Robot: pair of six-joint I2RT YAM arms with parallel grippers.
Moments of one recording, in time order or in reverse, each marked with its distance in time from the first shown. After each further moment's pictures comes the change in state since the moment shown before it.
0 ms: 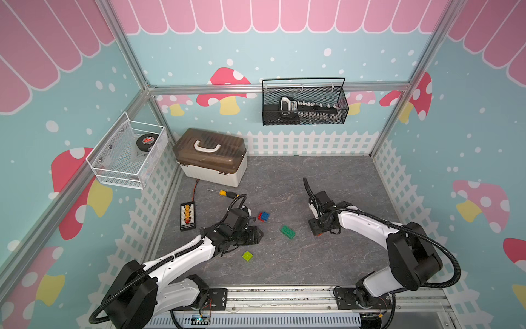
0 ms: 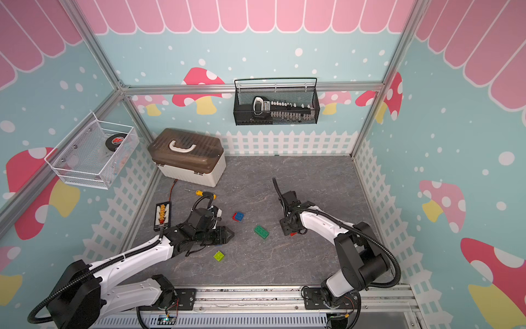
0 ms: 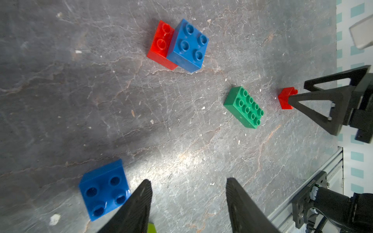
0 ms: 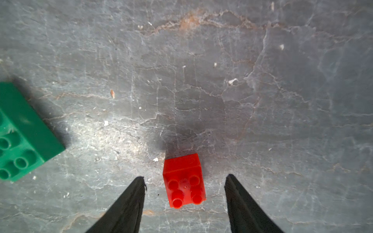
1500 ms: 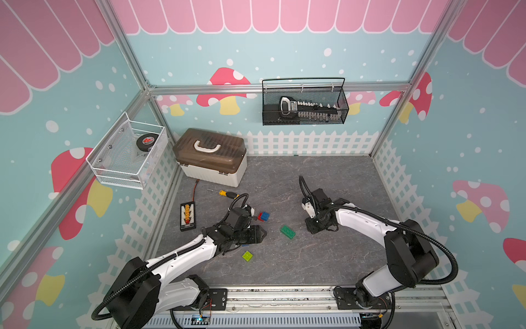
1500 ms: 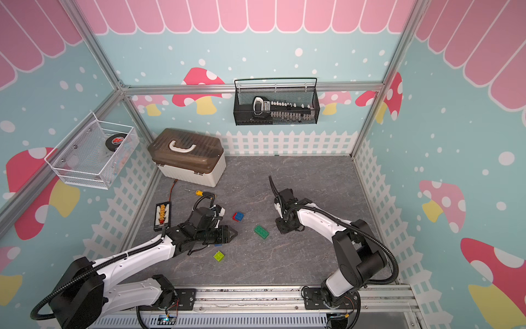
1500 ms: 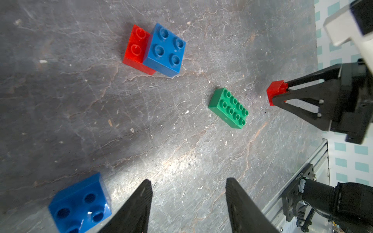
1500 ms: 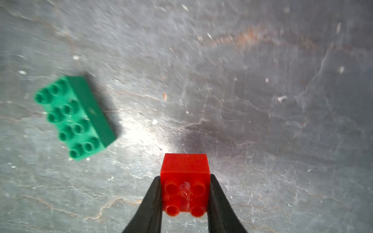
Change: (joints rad) left arm -0.006 0.023 -0.005 0.077 0.051 0.011; right arm 0.057 0.018 0.109 -0.038 -0.136 -0.072
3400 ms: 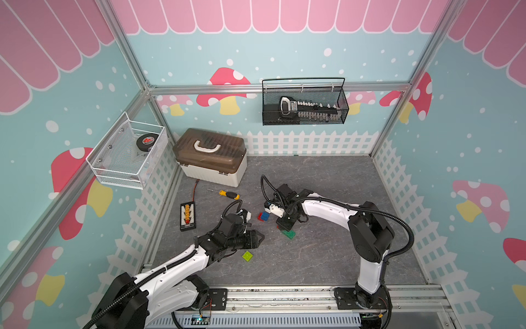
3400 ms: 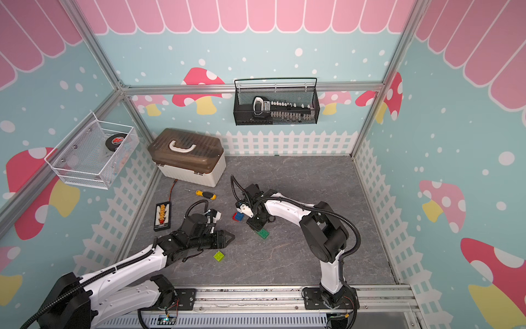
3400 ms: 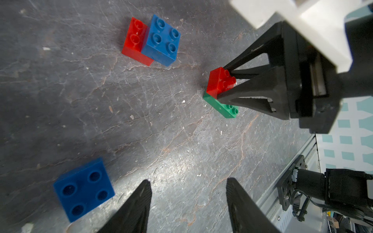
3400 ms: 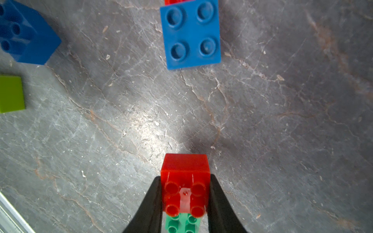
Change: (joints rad) left arm 0.000 -0.144 -0.109 0.034 0.016 0.001; right arm 0.200 0.340 0.353 -0.068 -0.092 -0.303
